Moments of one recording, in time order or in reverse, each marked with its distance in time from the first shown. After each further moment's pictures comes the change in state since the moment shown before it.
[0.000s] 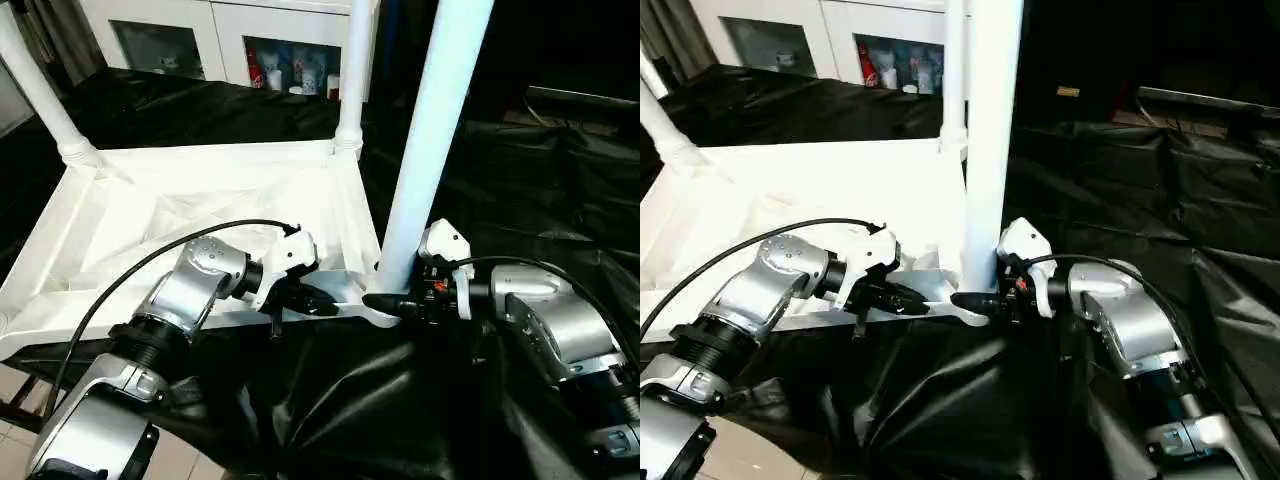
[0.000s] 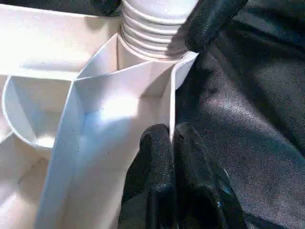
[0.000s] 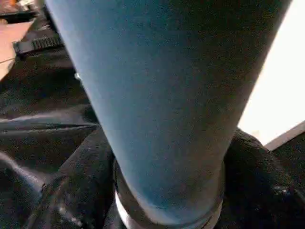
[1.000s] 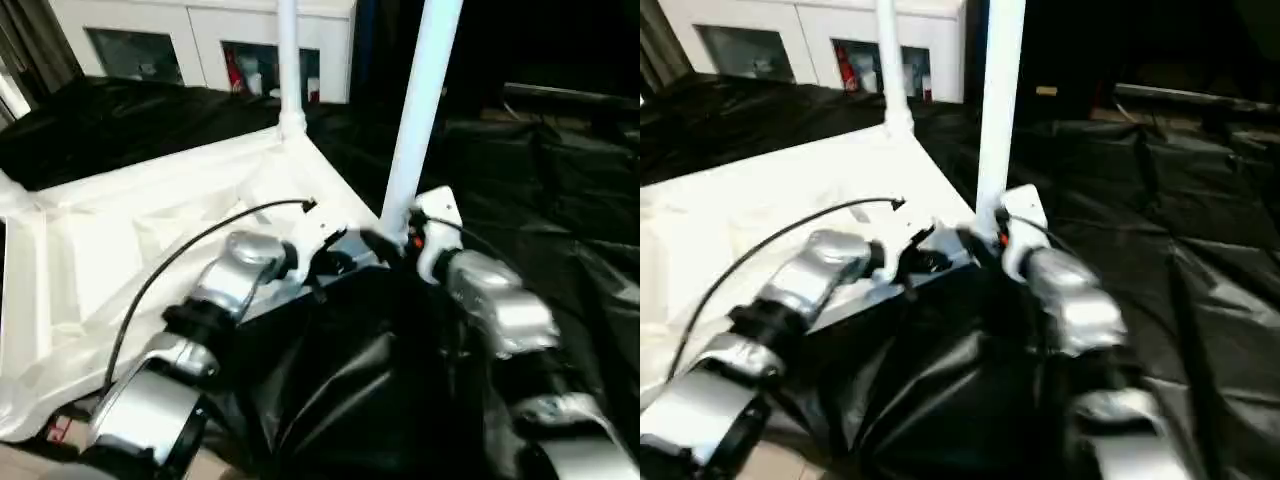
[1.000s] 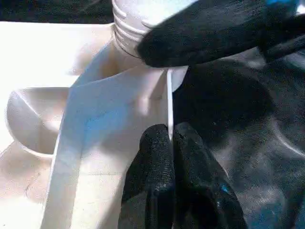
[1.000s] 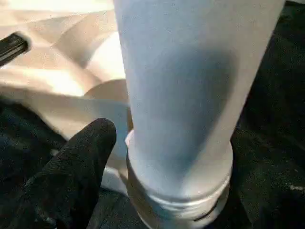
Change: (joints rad) left arm -0.103 -0.149 0.067 0.174 0.064 0.020 0.291; right arm -0.093 0.163 -0.106 0.198 -0.085 -0.068 -0.352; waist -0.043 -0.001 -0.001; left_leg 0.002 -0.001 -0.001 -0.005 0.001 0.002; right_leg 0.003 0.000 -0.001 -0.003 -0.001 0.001
